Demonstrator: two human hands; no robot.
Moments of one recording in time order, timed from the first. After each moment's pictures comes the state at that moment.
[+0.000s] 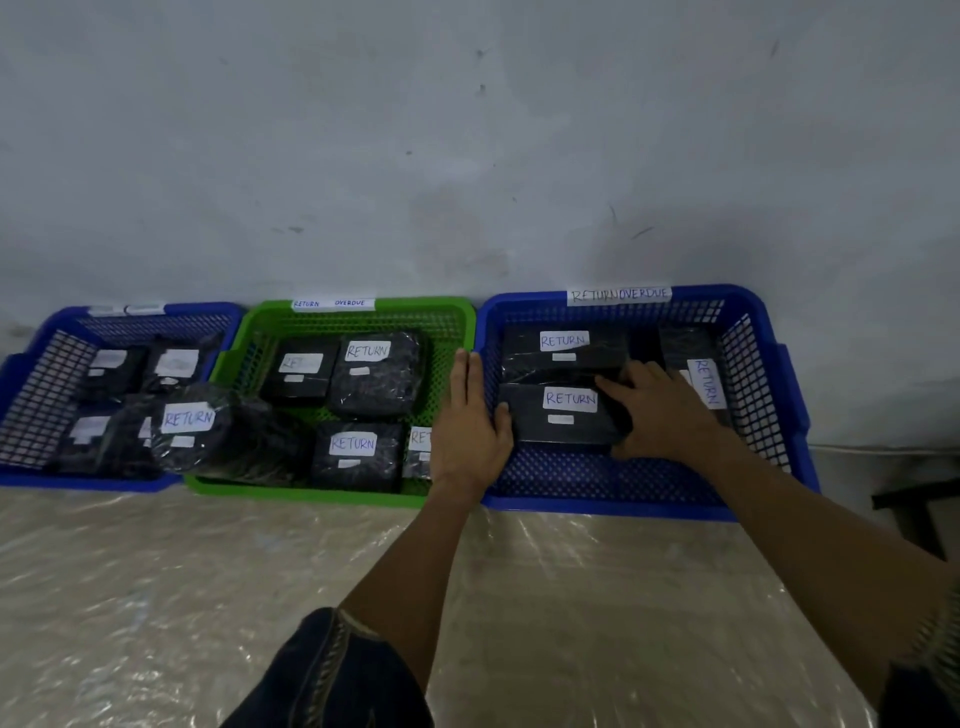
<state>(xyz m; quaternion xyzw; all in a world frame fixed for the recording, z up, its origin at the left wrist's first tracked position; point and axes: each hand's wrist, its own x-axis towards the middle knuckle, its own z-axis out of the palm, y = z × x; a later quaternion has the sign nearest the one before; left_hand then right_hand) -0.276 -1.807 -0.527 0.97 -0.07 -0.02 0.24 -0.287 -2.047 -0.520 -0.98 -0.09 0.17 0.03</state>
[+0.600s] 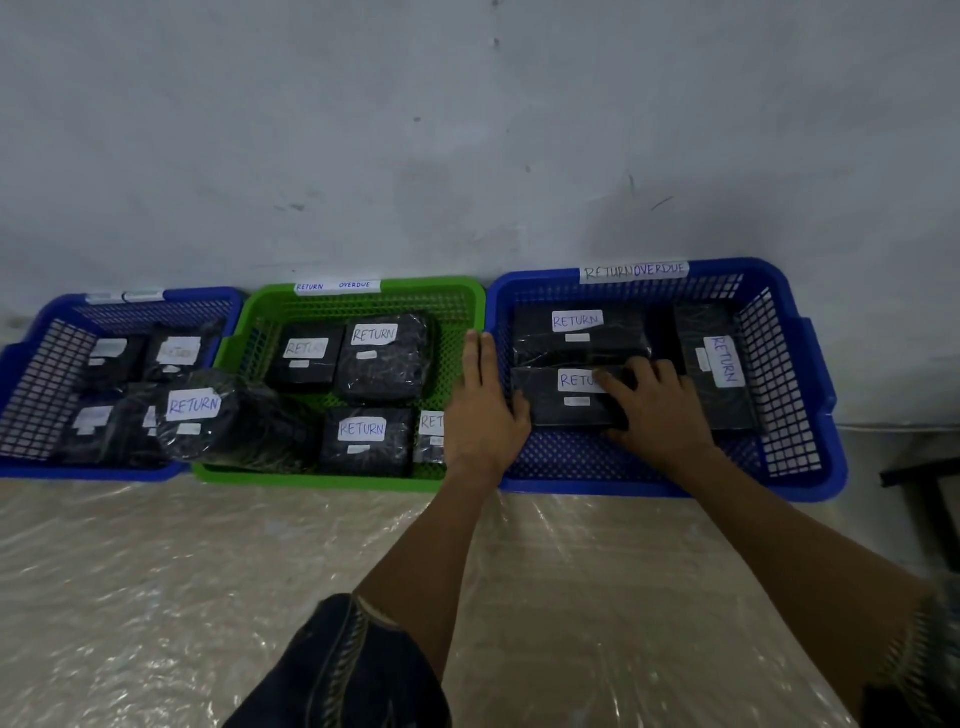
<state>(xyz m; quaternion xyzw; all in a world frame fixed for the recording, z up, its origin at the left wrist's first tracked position) -0.277 -1.807 -0.529 0.97 -0.07 -0.02 0.22 -0.308 -2.015 -0.543 -1.00 -0.03 0.08 0.02</state>
